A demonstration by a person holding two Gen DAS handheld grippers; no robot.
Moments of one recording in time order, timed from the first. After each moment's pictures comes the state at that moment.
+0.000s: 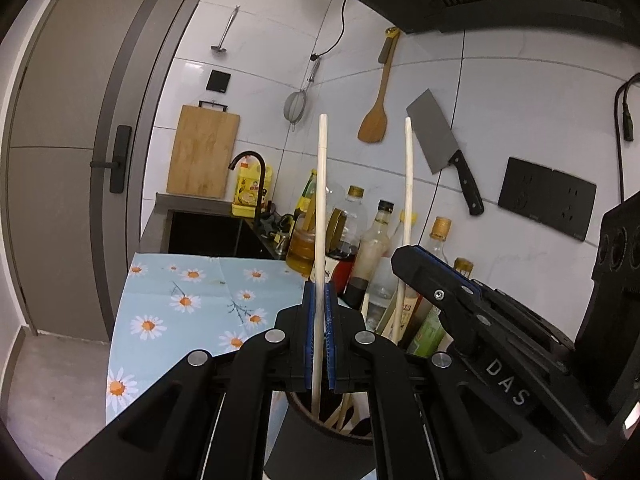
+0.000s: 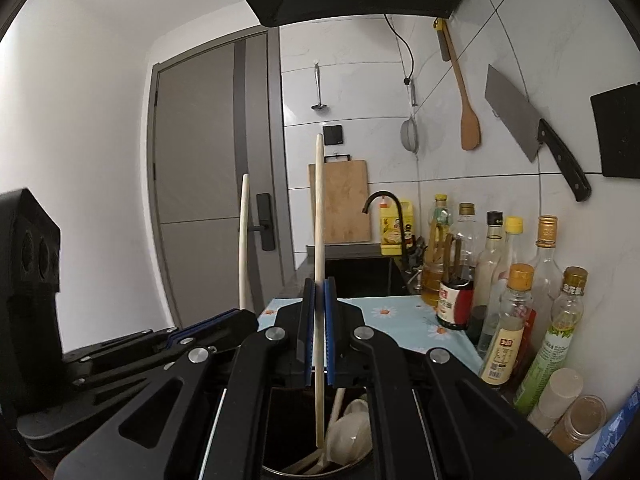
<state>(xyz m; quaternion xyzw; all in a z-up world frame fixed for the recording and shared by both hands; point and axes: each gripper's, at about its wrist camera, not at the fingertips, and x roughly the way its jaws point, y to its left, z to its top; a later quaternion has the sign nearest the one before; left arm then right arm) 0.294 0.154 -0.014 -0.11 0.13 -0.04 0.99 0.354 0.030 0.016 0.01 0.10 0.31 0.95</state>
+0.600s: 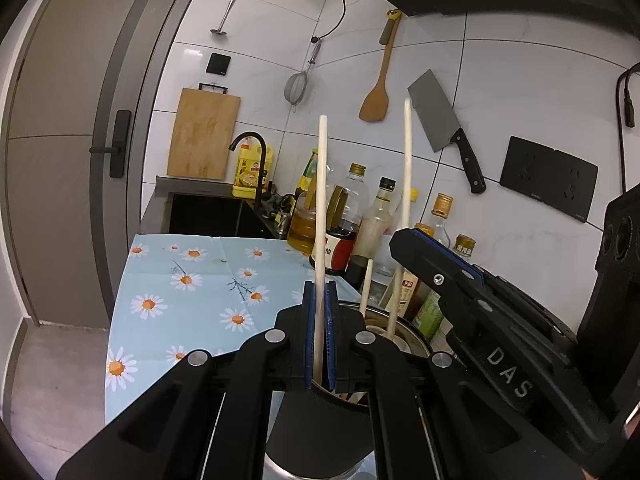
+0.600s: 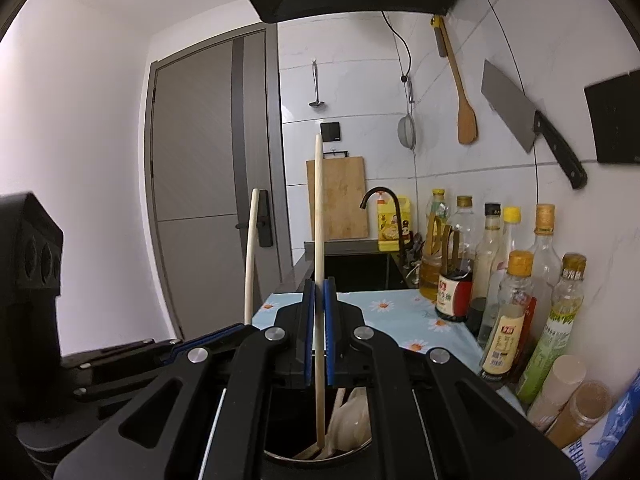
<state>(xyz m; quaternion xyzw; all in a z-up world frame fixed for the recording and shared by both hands) 0.291 0.153 -0.027 -0.11 0.16 -0.04 0.98 0.349 0.030 0.006 0.02 0.11 0.31 0.94</state>
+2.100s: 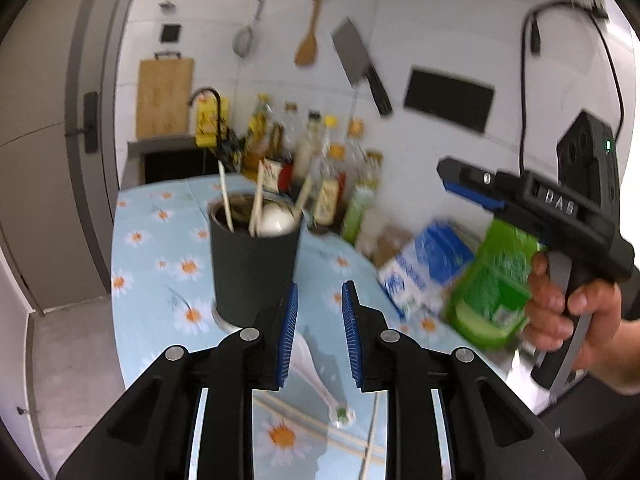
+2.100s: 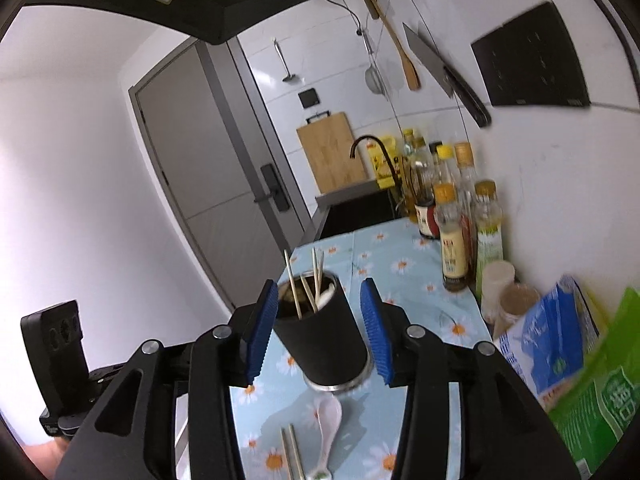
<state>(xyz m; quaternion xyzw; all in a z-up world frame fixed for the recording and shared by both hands) 0.157 0.081 -0.007 -0.05 0.28 -0.12 0.95 0.273 -0.127 0.055 0.12 0.25 0.34 0.90</state>
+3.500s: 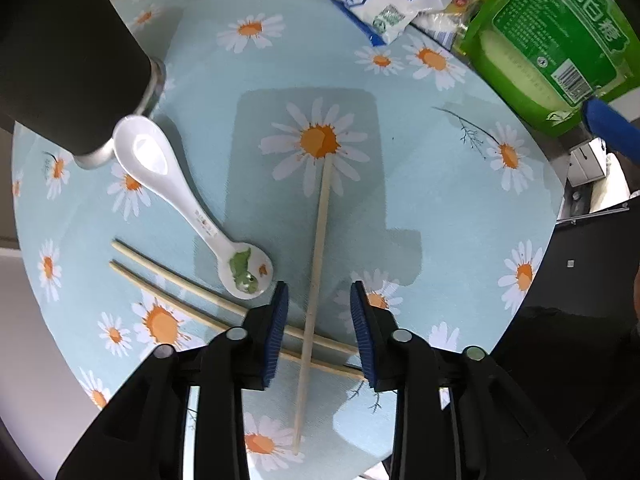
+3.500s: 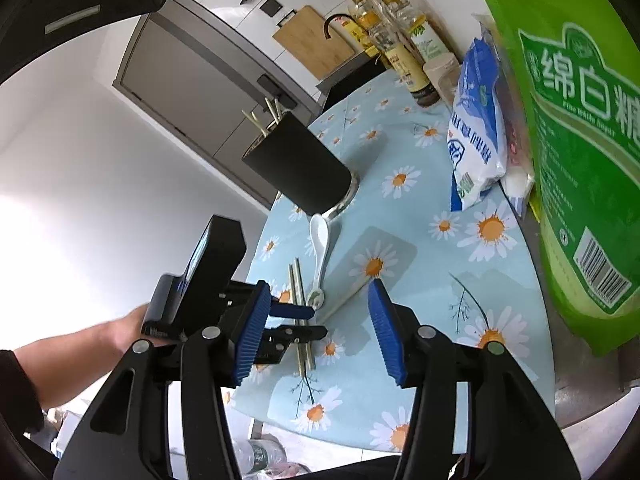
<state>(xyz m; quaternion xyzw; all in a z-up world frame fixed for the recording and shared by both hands) 0.224 -0.039 -0.160 0.09 0.66 -0.14 0.73 0.226 -0.243 -0.059 0.22 0.45 0.40 0.77</state>
